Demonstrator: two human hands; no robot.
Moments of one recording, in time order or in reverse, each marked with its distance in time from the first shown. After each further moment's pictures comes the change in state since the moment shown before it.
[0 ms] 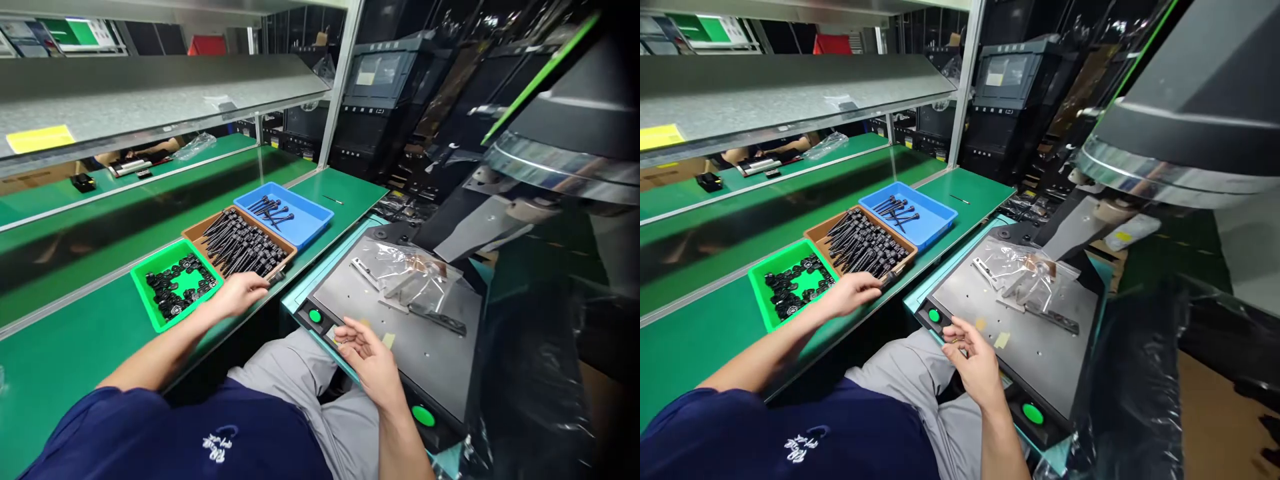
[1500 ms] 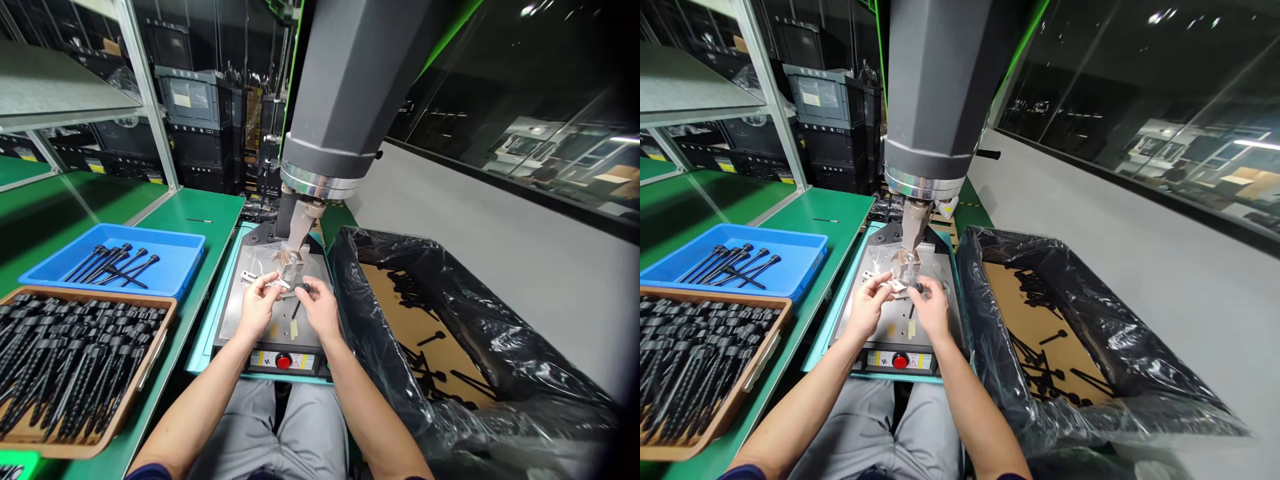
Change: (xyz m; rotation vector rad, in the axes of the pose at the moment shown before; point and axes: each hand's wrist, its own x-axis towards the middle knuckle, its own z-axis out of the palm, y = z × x) left_hand 0.149 0.161 0.156 -1.317 -0.109 0.060; right_hand 0.061 -0.026 -0.084 -0.402 0.871 -0.201
